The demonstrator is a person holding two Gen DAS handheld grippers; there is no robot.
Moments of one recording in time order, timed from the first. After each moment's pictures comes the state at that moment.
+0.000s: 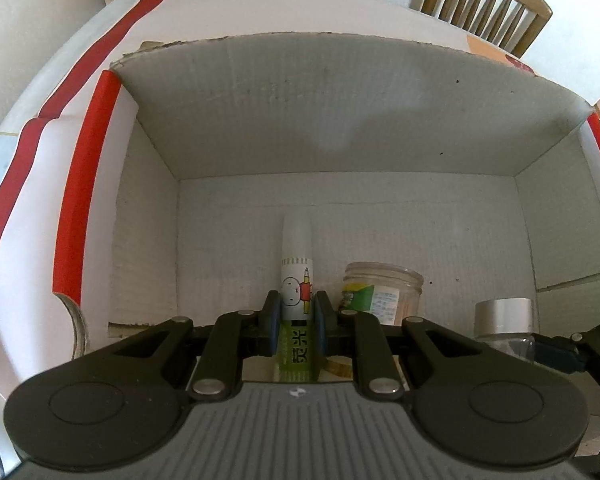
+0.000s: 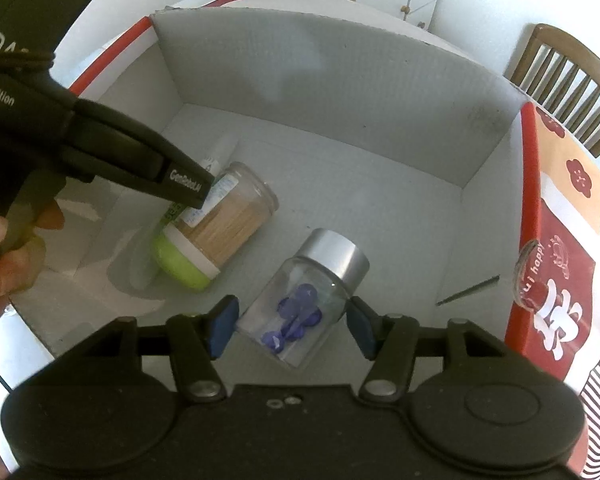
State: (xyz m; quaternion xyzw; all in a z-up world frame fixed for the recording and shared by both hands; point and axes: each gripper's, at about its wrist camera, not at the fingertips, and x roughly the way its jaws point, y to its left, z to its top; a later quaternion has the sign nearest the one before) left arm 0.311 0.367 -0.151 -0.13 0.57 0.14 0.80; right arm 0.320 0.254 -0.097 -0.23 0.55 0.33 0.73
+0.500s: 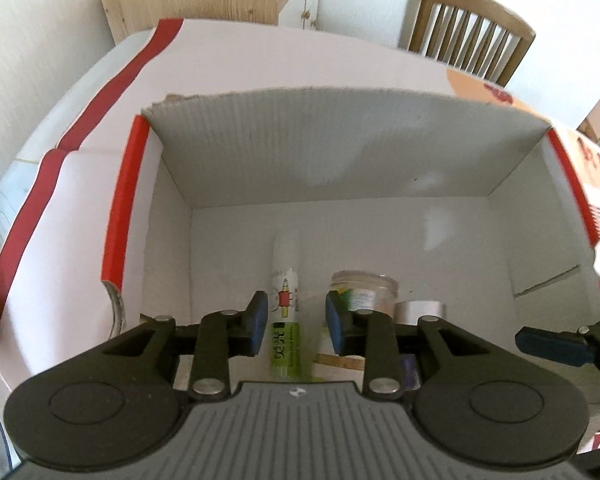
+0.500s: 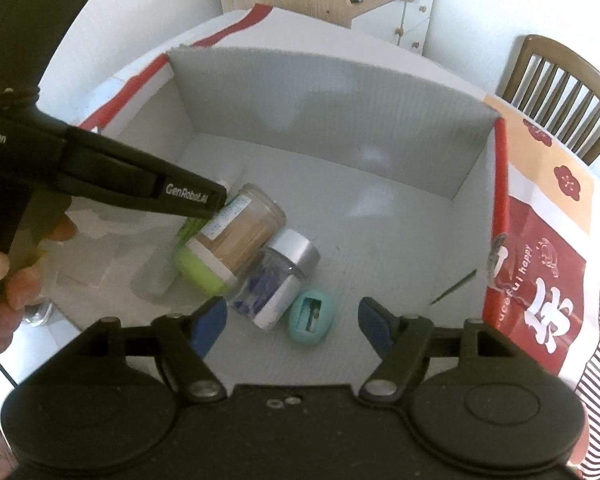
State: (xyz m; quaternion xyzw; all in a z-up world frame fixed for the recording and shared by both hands) left arm 0.291 0.355 -0.115 -0.11 0.52 0.14 0.84; right arm 0.305 0.238 -0.065 -0.20 0.52 0.34 0.76
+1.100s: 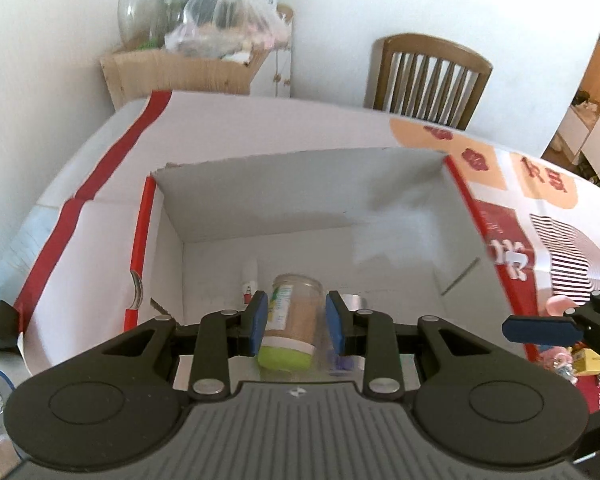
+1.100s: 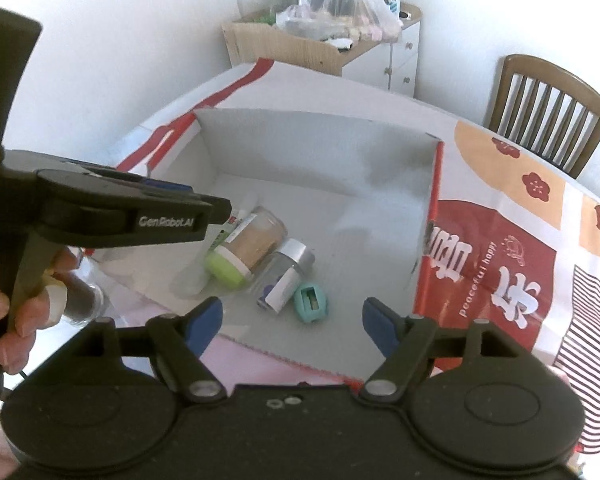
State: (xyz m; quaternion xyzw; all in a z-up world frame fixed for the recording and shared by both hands) left arm 0.235 0.298 -0.048 -0.08 0.45 0.13 0.88; right arm 0.276 0.179 -0.008 -0.15 0.49 0.36 0.78
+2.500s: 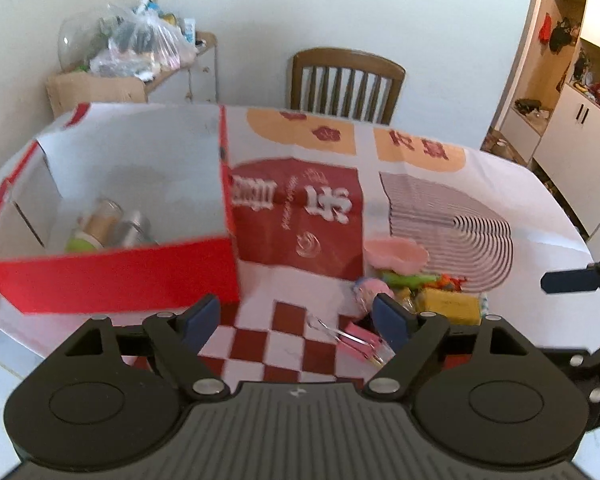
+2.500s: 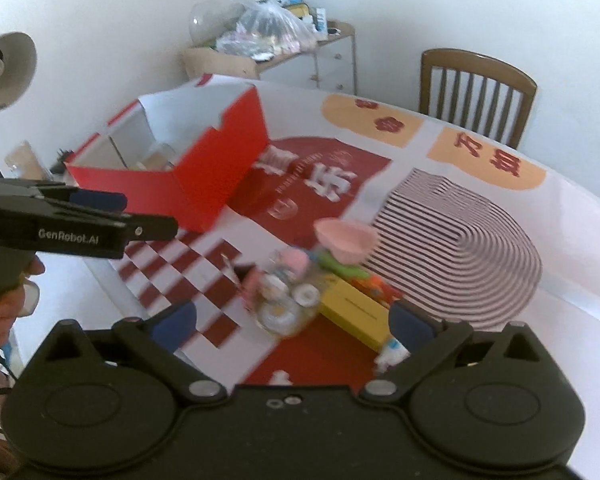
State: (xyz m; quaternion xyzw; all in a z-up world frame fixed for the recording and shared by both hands) left arm 0.175 0.067 -0.072 -0.09 0.40 0.08 0.91; right arm 0.251 -0.105 0.000 -0.13 0.44 0.36 0.81
